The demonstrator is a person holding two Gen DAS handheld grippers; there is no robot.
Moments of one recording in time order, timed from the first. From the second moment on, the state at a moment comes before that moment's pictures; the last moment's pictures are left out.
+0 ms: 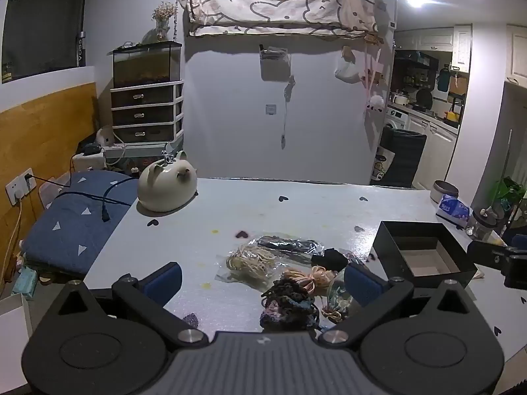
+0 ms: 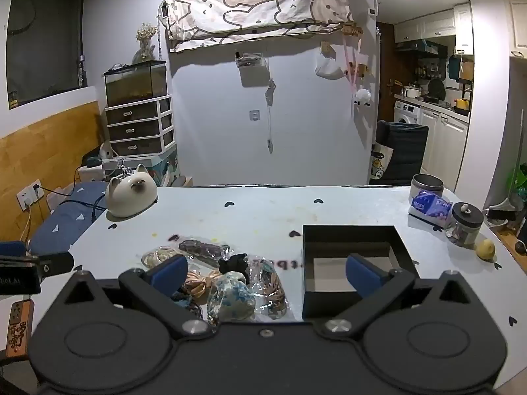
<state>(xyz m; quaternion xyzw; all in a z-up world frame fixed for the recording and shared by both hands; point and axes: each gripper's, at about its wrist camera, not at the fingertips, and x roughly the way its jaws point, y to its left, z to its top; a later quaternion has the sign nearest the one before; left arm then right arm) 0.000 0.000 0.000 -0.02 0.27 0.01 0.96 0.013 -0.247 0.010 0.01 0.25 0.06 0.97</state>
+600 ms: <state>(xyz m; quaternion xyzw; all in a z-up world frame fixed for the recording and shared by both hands) 0.003 -0.002 -0.004 -0.02 0.28 0.01 0.96 0.014 -0.246 0.009 0.01 0.25 0.06 0.97</state>
